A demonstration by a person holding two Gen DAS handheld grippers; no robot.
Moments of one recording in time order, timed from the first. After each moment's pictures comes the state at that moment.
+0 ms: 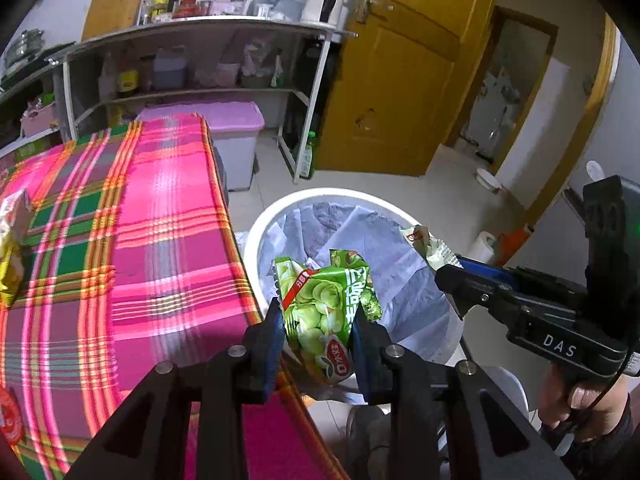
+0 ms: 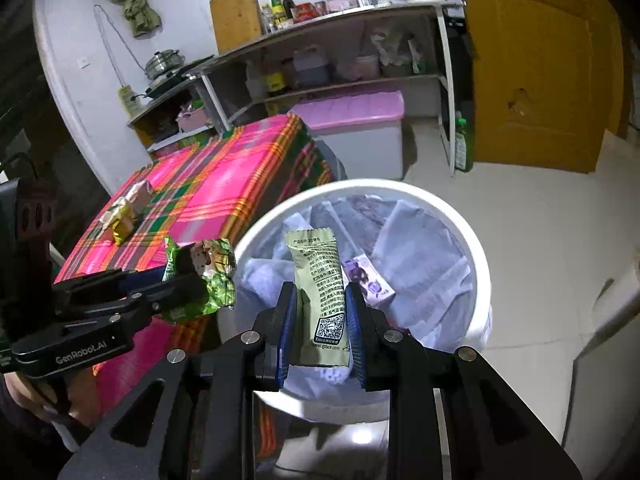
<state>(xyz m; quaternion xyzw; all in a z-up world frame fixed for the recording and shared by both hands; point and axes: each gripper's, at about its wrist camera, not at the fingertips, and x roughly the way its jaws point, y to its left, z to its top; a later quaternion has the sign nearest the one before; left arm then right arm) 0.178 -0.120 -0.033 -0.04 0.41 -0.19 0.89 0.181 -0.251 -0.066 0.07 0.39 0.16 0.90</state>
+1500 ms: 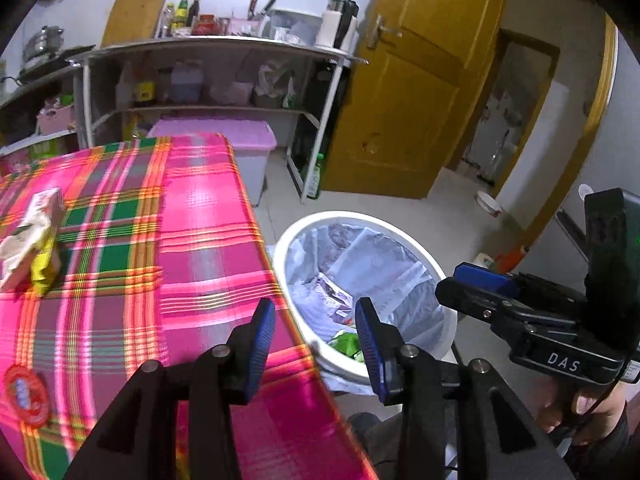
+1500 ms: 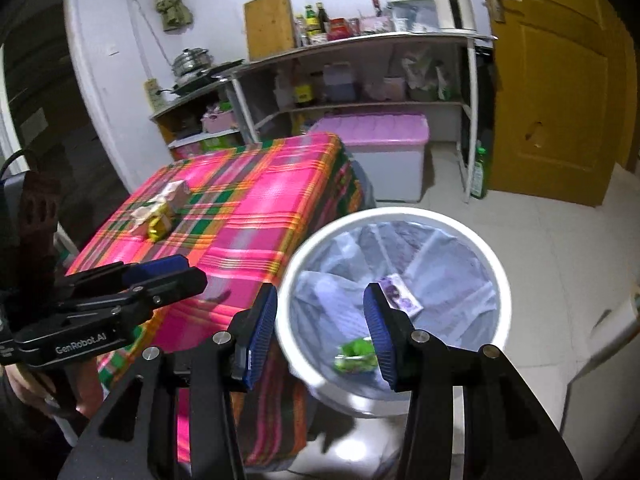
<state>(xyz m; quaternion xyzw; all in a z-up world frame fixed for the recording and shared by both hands) 0.145 -0.079 -0.003 -0.06 0.37 -0.18 0.91 0.146 -0.205 -0.024 0.03 0.36 0.19 0.91</state>
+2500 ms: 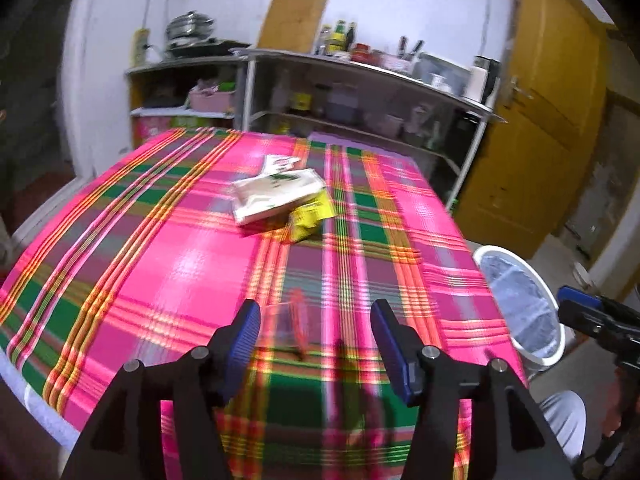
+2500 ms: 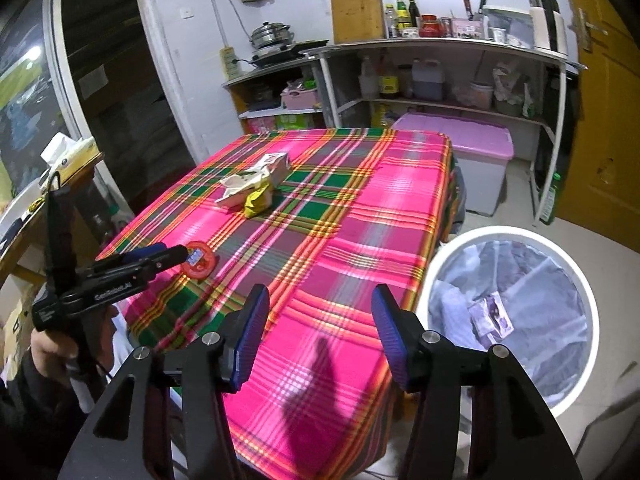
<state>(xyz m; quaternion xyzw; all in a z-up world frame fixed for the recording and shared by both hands) 0.073 0.101 -0.017 -0.12 0.34 0.05 0.93 0.132 -0.104 -0.022 -0.01 0.36 0.31 0.88</state>
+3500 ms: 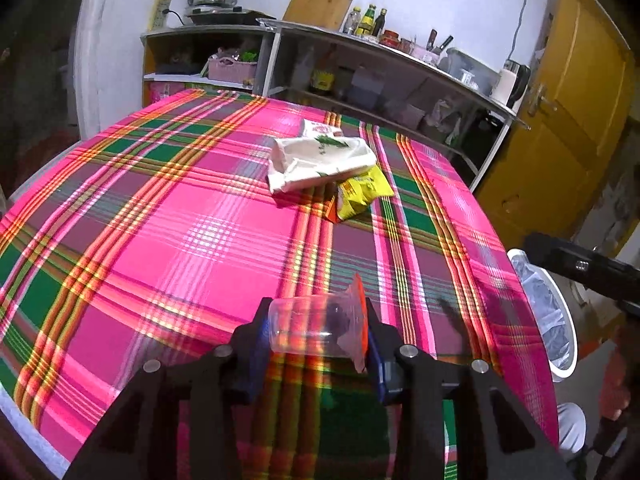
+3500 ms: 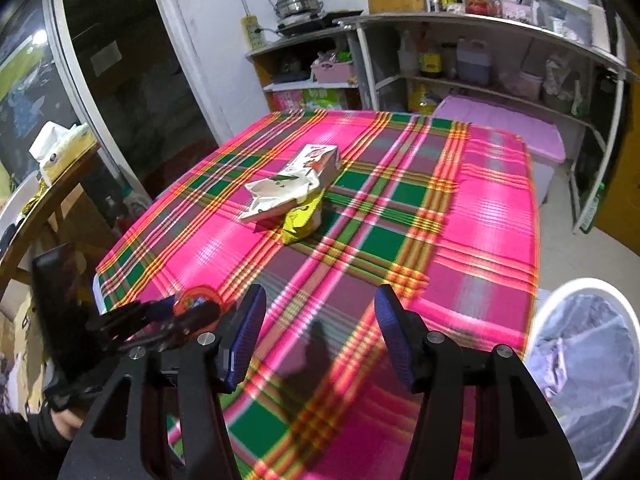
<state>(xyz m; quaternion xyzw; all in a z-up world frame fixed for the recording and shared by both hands) 0.091 0.139 -0.053 -0.16 0.36 0.06 0.92 0.203 0.008 -0.033 -0.03 0.40 0.35 0.85</state>
